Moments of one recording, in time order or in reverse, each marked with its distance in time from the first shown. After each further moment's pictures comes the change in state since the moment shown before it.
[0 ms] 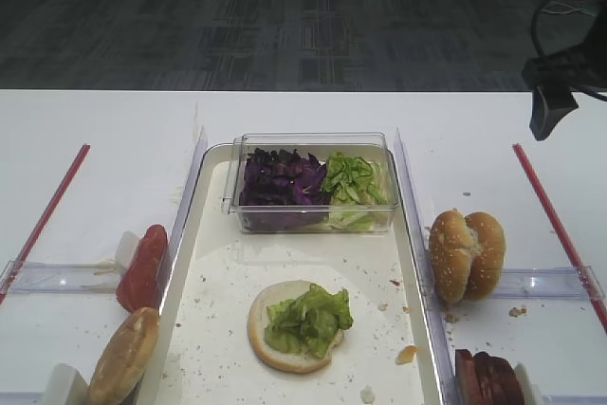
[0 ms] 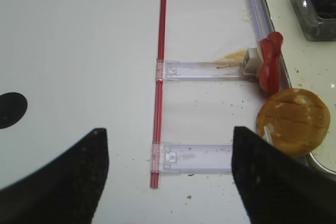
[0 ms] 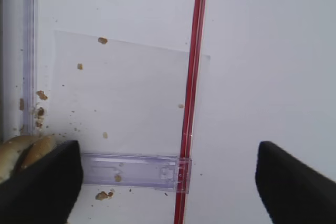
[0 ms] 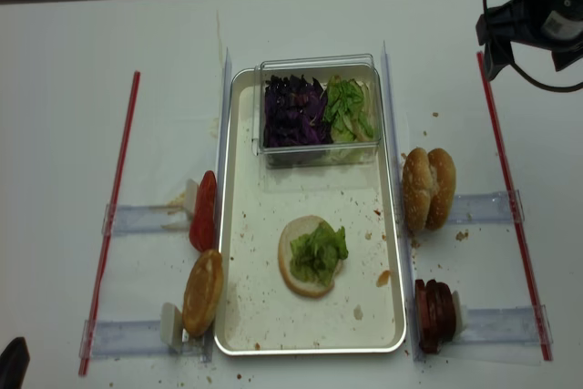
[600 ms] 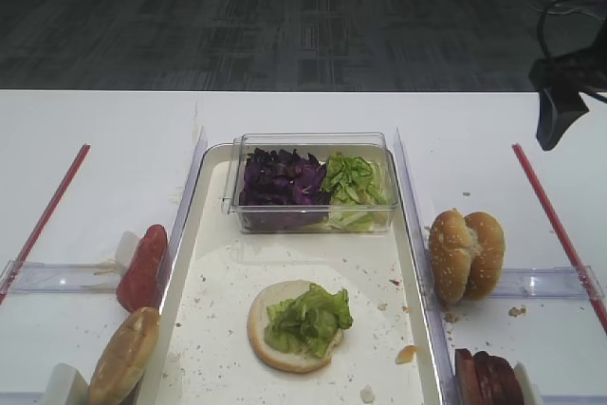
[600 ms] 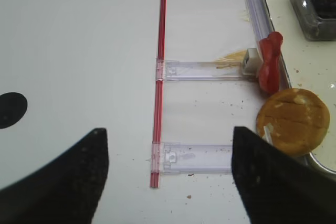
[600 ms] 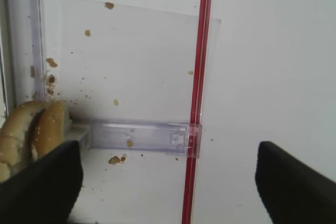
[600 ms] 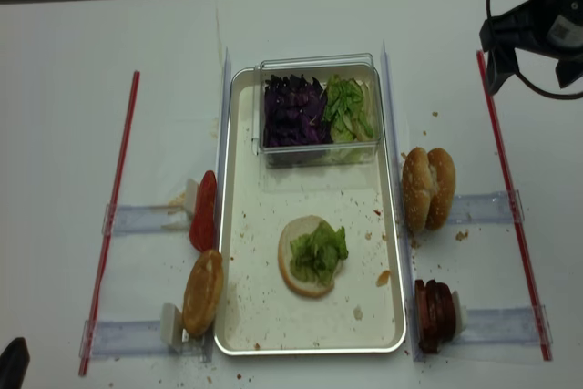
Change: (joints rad) left arm 0.000 0.000 0.000 0.000 0.000 0.000; right arm -0.007 -0.028 0.005 0.031 0.102 0.001
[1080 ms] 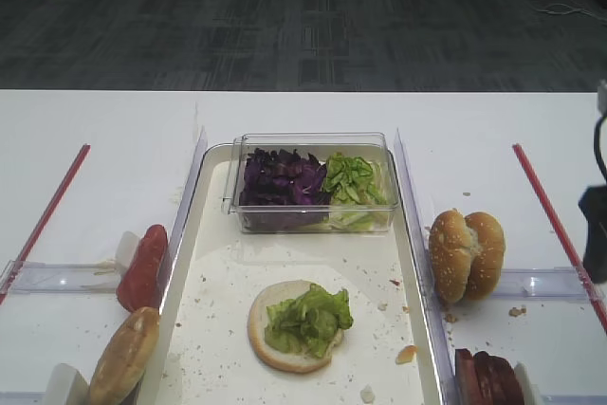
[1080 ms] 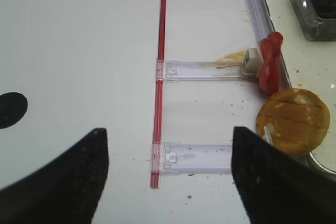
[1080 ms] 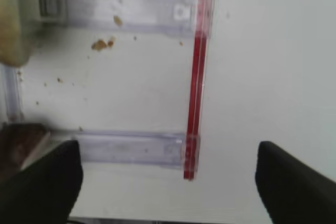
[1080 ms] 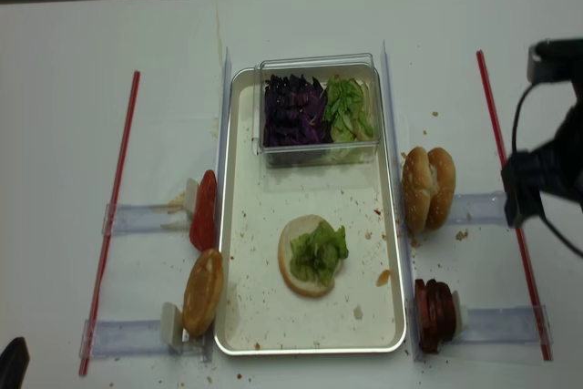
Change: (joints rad) left arm 0.000 0.000 0.000 0.000 0.000 0.000; right arm 0.000 -0.315 0.513 0.014 -0.105 -0.002
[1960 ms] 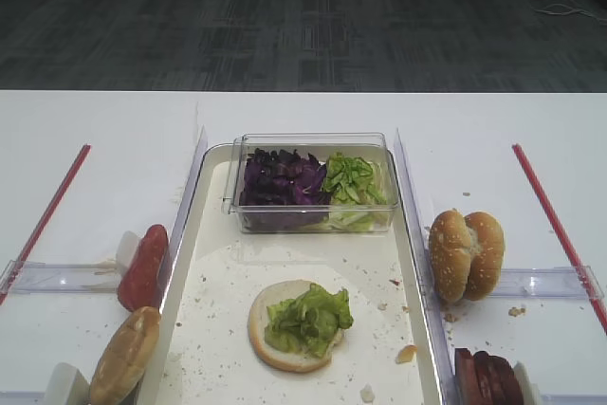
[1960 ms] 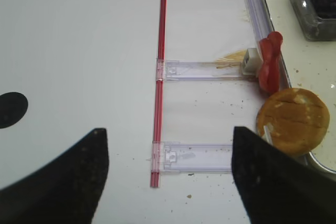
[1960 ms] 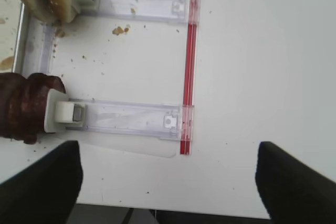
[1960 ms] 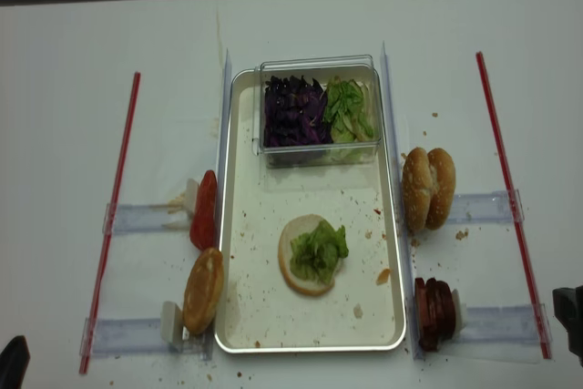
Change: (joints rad) left arm 0.000 0.000 0.000 0.000 0.000 0.000; right arm 0.010 -0.858 0.340 -0.014 0.030 0.002
